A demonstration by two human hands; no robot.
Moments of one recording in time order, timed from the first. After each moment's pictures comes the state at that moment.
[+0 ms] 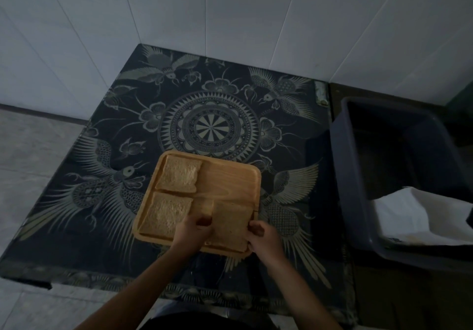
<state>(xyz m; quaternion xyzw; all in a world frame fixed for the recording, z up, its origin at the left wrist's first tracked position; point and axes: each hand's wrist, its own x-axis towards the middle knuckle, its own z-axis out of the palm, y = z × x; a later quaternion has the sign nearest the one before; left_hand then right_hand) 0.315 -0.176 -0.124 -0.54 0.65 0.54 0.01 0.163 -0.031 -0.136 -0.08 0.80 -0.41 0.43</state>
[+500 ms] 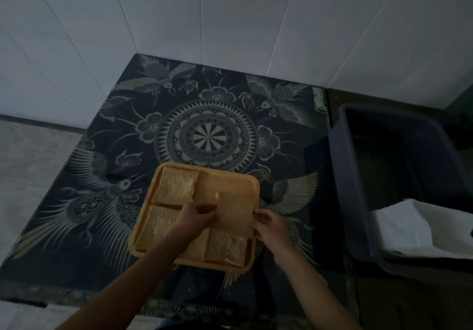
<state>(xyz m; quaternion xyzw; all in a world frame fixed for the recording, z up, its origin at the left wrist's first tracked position) 0.272 -0.219 -0.097 -0.50 0.61 0.61 -0.02 0.115 -0.063 -0.117 -0.05 0.77 -0.47 0.43</state>
